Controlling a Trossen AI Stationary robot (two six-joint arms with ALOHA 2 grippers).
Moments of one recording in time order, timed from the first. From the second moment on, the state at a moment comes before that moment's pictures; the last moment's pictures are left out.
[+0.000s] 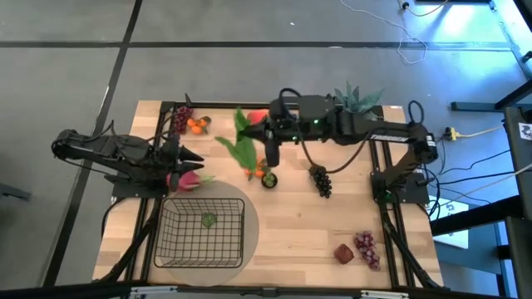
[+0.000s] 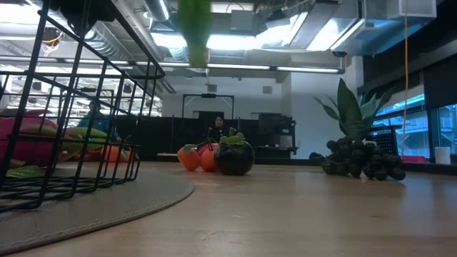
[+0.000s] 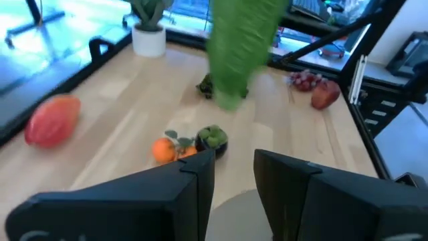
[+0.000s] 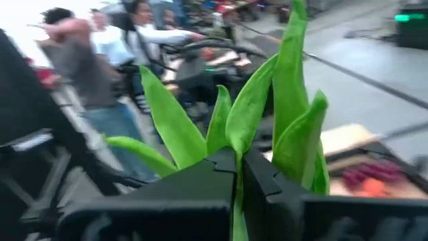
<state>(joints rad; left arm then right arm) -0.23 0.44 0.66 -0.49 -0.35 -0.28 -0.01 1.71 1.83 -0.20 -0.05 0.34</state>
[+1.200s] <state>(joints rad) -0.23 0.41 0.66 -0.50 -0.16 -0.28 0.12 1.98 1.83 0.18 -0.20 0.36</state>
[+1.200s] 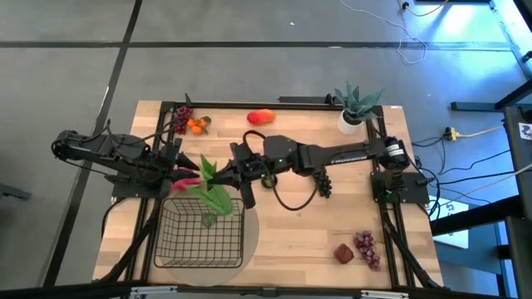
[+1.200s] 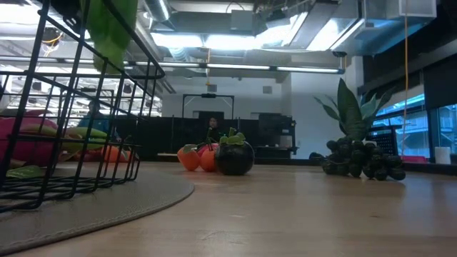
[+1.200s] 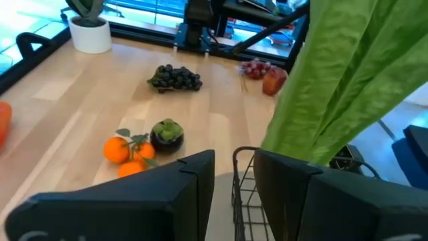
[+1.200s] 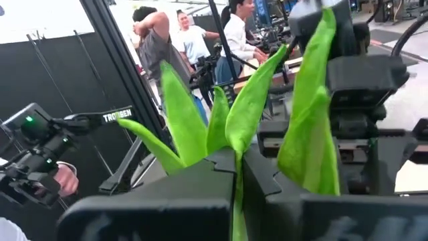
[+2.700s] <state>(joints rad) -0.23 0.34 0.66 -0.65 0.07 -0.17 0.20 2.10 1.83 -0.02 0.10 0.28</state>
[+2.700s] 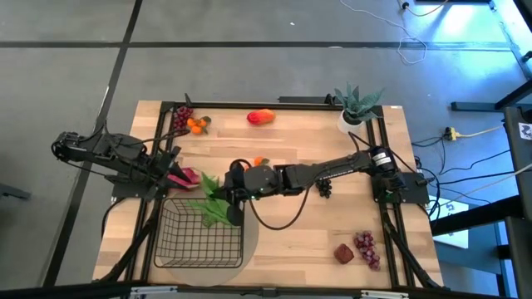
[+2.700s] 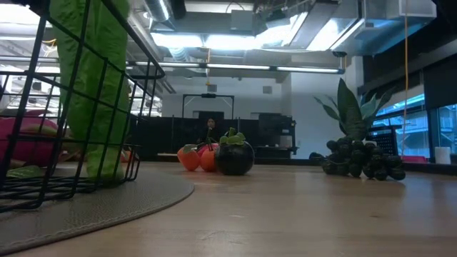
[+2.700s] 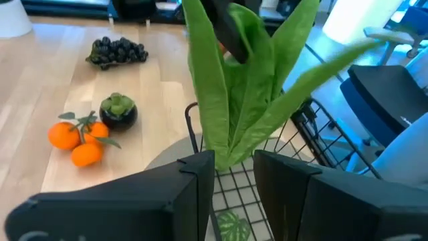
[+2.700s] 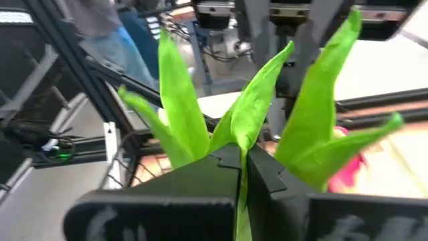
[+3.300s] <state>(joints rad) -0.23 0.34 0.66 -0.65 0.04 -0.17 0.20 2.10 1.83 -0.03 0.18 0.28</state>
